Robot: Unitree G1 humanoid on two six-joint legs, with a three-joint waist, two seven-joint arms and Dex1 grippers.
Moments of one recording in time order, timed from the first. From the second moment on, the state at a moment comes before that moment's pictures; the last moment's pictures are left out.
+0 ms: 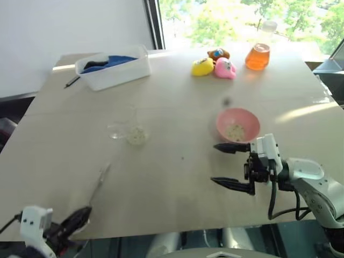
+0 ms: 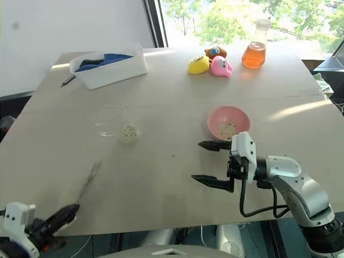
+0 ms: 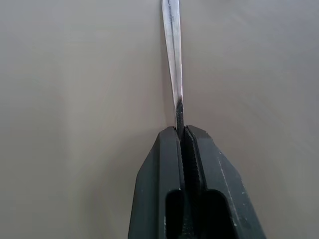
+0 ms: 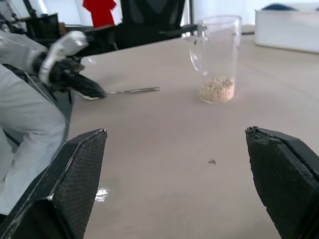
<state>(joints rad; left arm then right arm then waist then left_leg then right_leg) 0.82 0.48 0.61 -0.39 -0.58 0.33 -0.90 -0.09 -0.64 0.09 -0.51 0.63 0.44 0.95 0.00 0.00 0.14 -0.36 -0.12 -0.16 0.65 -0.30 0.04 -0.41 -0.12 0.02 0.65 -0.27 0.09</state>
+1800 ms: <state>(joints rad) 0.36 0.48 0.00 -0.59 -0.39 0.37 -0.67 -0.45 -0.08 -0.03 -0.18 1.03 1.22 0.26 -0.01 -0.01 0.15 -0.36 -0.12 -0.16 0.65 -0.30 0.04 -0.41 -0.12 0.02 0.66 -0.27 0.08</state>
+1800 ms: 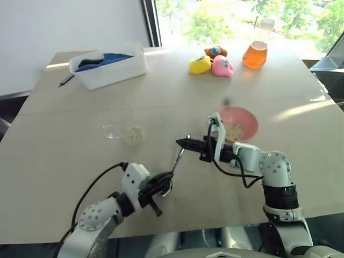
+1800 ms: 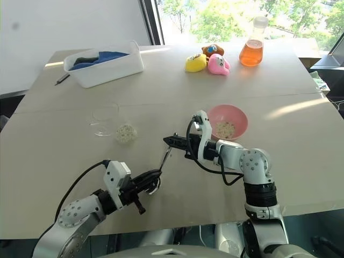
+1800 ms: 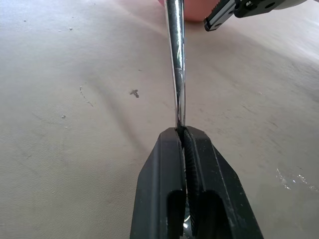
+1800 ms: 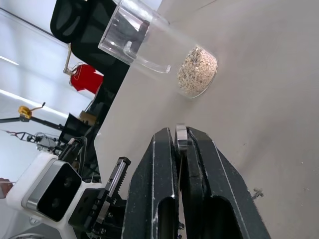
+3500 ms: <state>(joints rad) -0.03 0.45 0.31 -0.02 -0.14 -0.08 -0.39 -0.73 -0.13 -0.27 -0.13 1.26 1.22 -0.08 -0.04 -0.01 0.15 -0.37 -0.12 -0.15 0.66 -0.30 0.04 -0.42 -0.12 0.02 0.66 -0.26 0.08</state>
